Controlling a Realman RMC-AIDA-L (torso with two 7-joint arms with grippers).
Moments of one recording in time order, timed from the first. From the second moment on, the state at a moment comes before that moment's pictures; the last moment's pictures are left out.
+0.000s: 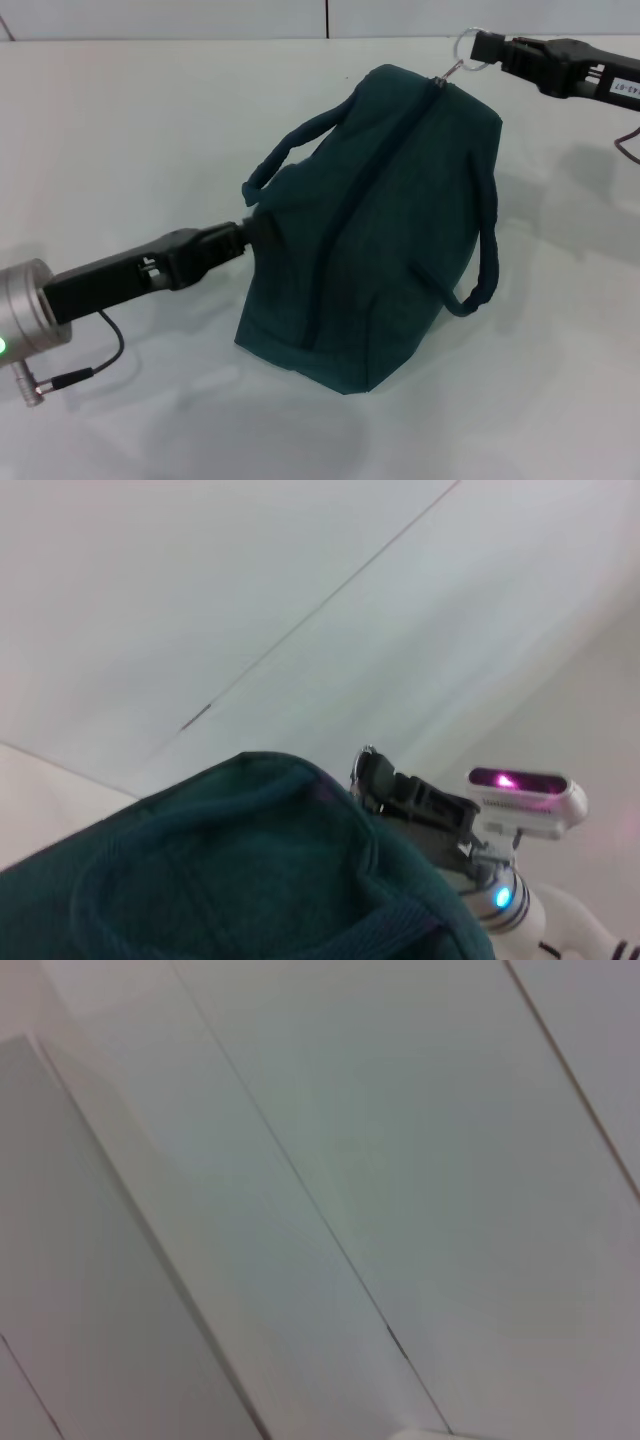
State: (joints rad) left arm -0.35 -2.06 0.92 0.46 1.51 1.74 -1.69; right arm 0.63 2.01 -0.87 -0.61 -1.52 -1.47 1.68
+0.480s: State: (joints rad) left arm -0.39 -2.02 0.81 0.47 1.57 1.74 -1.76; right arm 0.60 2.00 -0.87 -0.64 -1.49 -1.51 1.68
